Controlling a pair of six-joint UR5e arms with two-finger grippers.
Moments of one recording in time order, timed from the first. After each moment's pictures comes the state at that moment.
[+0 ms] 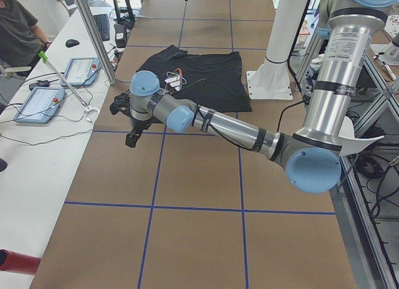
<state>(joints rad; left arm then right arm) -1.39 -1.78 -1.67 -1.89 -2.32 -0.21 1.36 -1.38 1.72 -1.61 2.38 0.03</state>
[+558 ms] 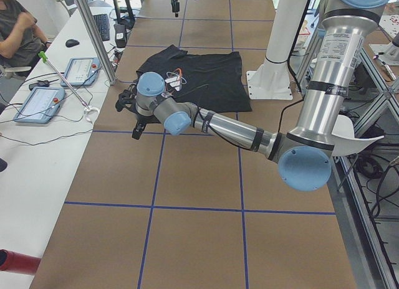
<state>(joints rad) -1.32 -1.79 -1.65 -2.09 -2.32 -0.52 1.19 -1.25 1.47 -1.17 2.37 0.38</state>
